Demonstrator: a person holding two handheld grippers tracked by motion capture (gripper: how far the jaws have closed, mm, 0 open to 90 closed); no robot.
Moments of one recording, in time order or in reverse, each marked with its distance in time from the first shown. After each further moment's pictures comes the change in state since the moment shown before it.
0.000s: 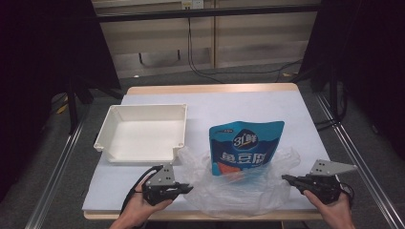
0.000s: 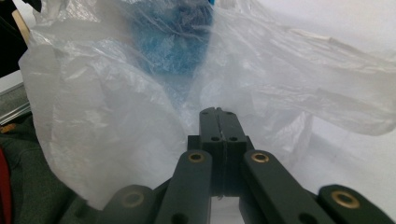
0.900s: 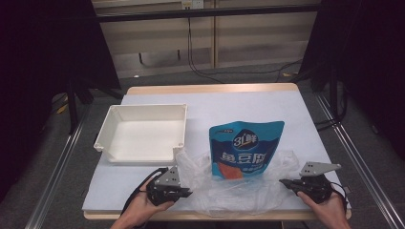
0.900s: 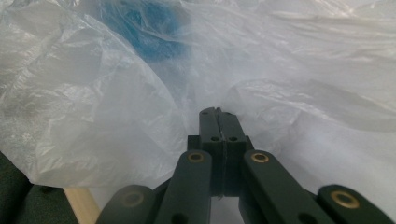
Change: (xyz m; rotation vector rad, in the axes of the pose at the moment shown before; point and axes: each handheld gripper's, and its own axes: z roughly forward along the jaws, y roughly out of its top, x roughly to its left) left arm 0.008 -0.013 0.019 0.136 -0.029 -0.010; right arm -0.009 -0.017 0.024 0.140 -0.026 0.003
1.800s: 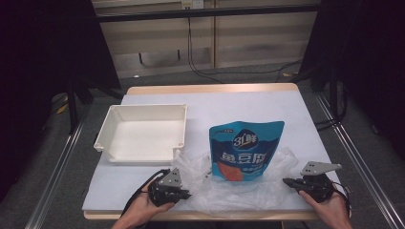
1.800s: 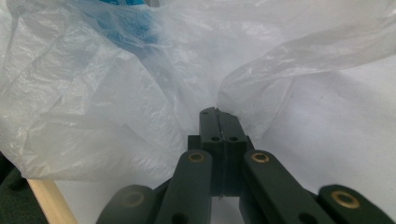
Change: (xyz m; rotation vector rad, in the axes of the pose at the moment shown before) left arm -0.001 -0.006 0.010 0.049 -0.020 -0.014; right arm -0.006 -0.004 0.000 0.034 -0.072 -0.001
